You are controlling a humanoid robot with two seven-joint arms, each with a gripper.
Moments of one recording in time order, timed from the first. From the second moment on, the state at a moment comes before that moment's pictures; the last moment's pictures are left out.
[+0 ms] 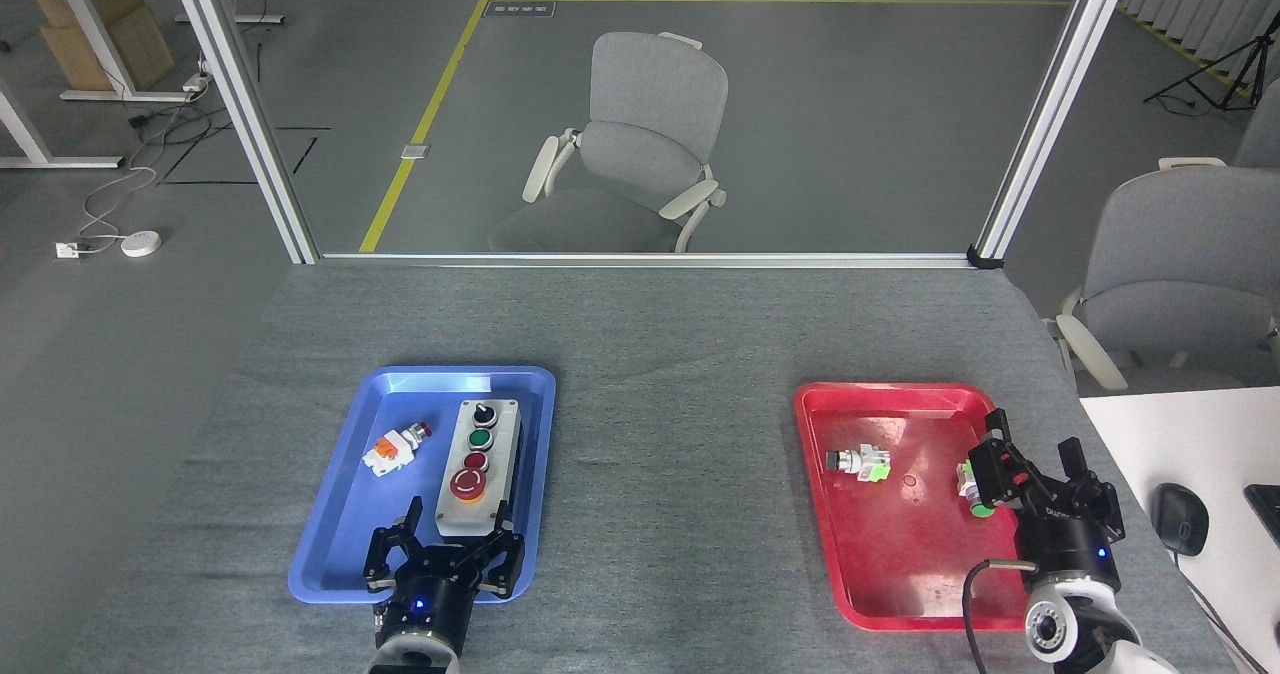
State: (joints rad) left arm -0.18 0.00 -0.15 -1.11 -1.49 0.13 0.20; right arm -0.24 -0.17 -0.17 -1.11 0.99 -0.21 -0.23
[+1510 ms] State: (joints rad) left arm -0.33 0.02 -0.15 -0.83 -1.44 0.10 0.31; right arm -0.24 -0.17 -0.17 -1.11 0.99 -0.20 -0.23
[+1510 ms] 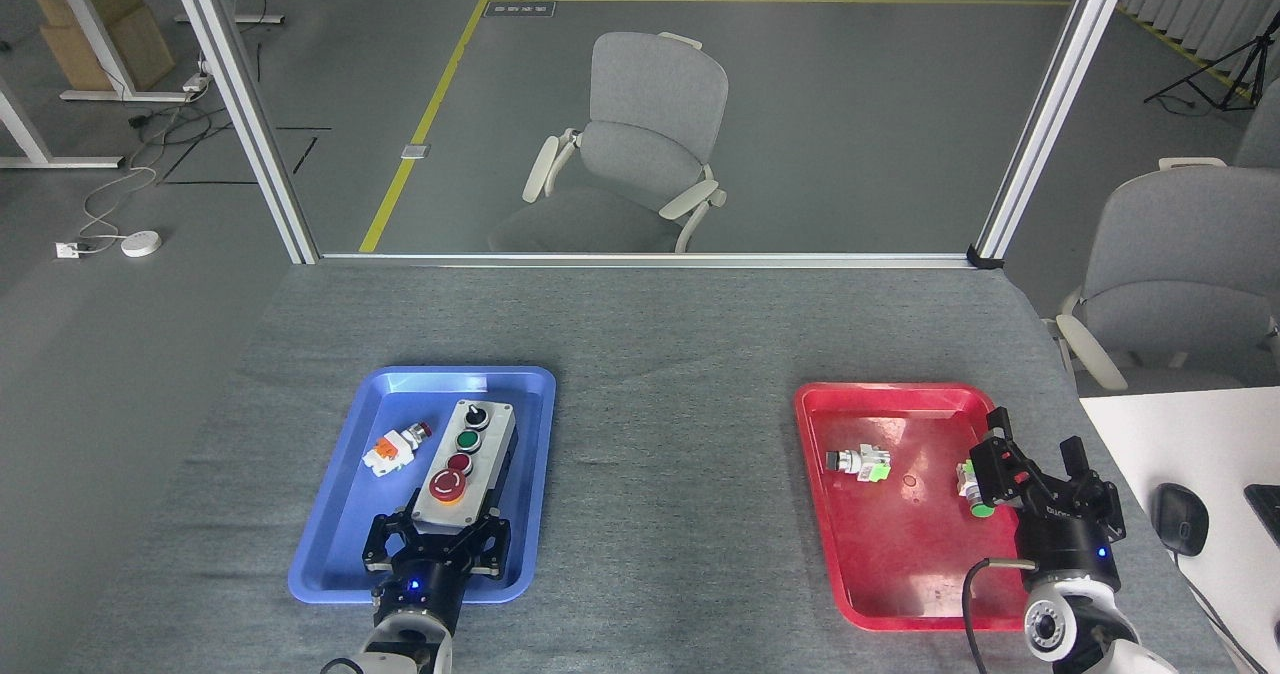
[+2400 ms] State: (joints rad) left arm -0.29 -0.01 -0.18 -1.04 -1.45 -0.08 0.35; right arm -0.24 -0.17 -0.17 -1.11 0.99 -0.20 -0.23
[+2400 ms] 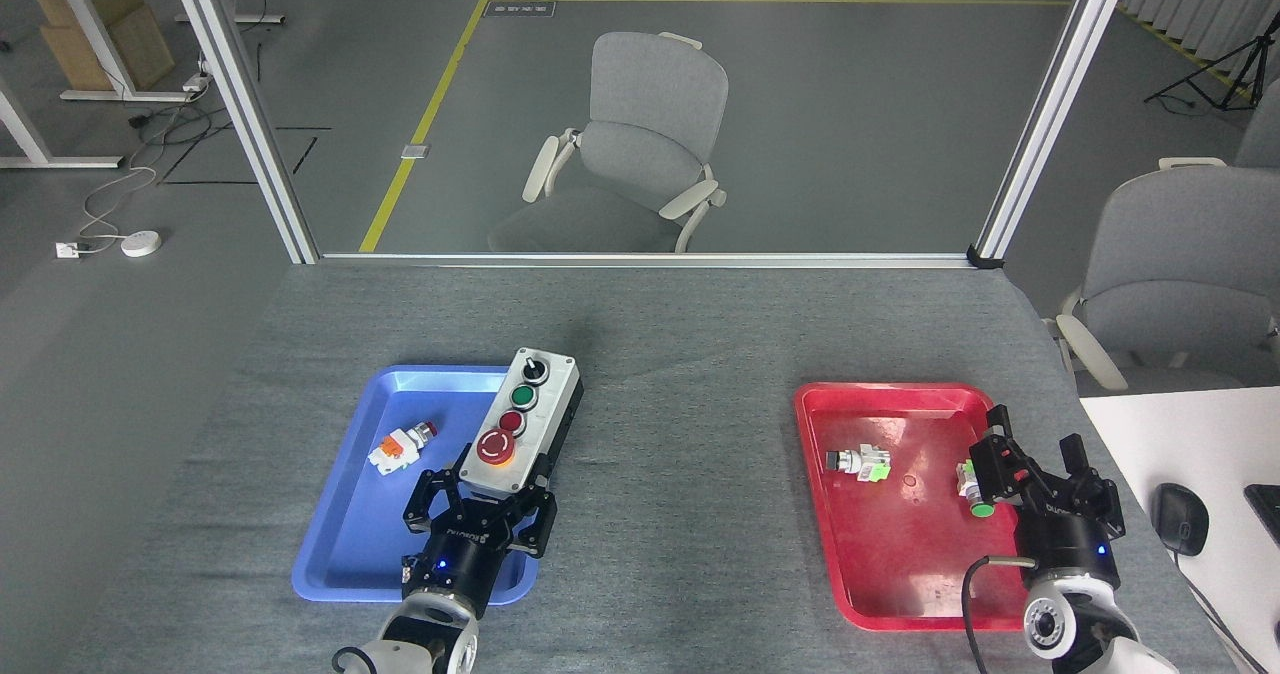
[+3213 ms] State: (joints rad) left arm -0.33 -0.14 -0.49 -0.96 -1.40 0.06 0.18; right arm -0.25 -0.17 -0.17 -1.11 0.99 -0.20 -0.23
